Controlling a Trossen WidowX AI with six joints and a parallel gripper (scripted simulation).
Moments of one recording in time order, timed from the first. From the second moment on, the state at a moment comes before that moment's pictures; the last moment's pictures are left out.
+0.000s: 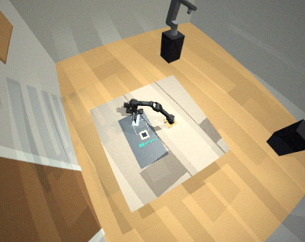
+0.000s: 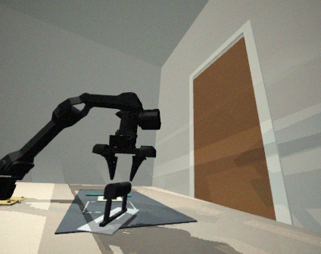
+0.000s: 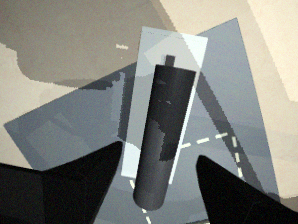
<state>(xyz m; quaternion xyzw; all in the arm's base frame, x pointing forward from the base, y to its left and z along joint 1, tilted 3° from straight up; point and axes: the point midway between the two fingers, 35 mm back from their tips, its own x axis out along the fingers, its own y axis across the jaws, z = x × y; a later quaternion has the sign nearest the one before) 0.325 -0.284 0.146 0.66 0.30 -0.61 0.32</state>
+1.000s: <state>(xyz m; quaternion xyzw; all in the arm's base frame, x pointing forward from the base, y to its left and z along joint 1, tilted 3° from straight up) 0.326 -0.284 0.116 0.66 0.30 -0.61 0.32</state>
